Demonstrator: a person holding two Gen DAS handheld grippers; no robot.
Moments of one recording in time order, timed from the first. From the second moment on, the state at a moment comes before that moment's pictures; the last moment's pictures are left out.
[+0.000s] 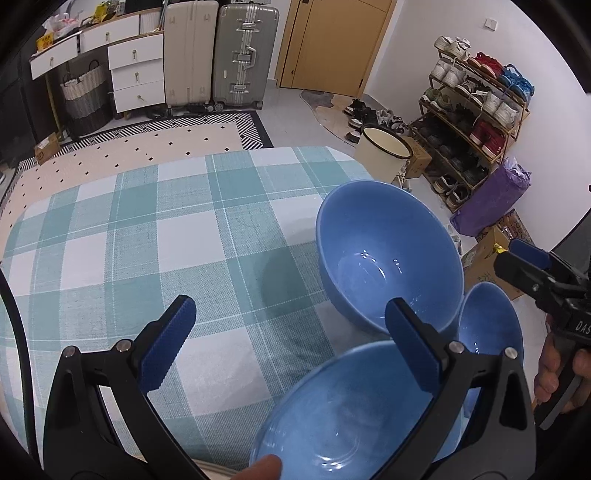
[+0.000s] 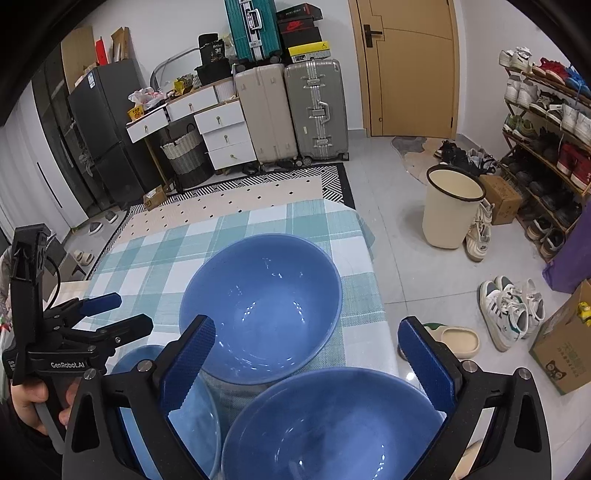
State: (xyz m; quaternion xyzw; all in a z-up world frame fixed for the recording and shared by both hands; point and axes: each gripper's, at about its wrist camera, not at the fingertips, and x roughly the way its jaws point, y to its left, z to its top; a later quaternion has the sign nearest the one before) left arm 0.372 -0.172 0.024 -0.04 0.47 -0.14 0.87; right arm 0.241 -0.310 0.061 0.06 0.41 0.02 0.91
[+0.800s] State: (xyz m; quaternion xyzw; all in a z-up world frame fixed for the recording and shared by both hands) left arm 0.406 -0.202 -0.009 -0.05 0.50 -0.15 0.85; right arm 0.287 -0.322 0.007 0.08 0.47 0.04 0.88
